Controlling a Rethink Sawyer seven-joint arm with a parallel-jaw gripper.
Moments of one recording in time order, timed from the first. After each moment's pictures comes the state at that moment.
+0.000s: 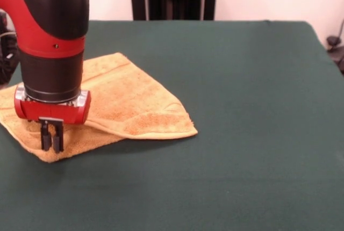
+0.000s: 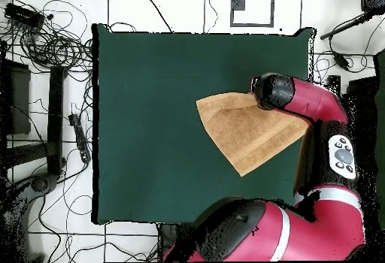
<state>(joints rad) -0.41 -0.26 -0.01 1.05 -0.15 0.58 1.43</state>
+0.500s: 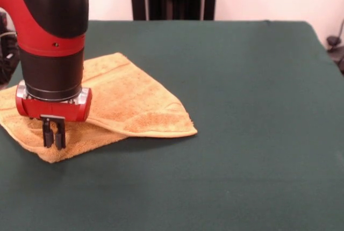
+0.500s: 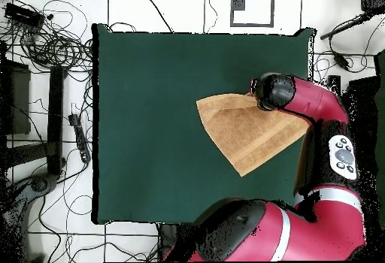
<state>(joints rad) -0.41 -0.26 -0.01 1.05 -0.15 0.61 1.43</state>
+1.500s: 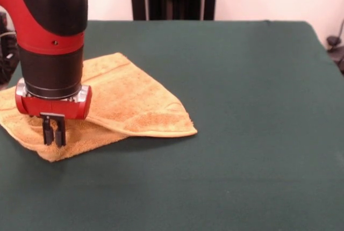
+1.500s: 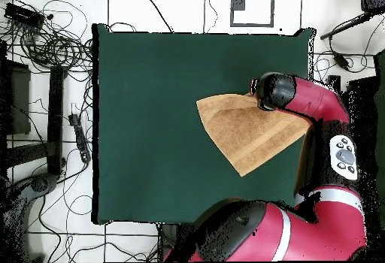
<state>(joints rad) -0.41 -0.28 -0.01 1.05 -0.15 0.65 1.43</state>
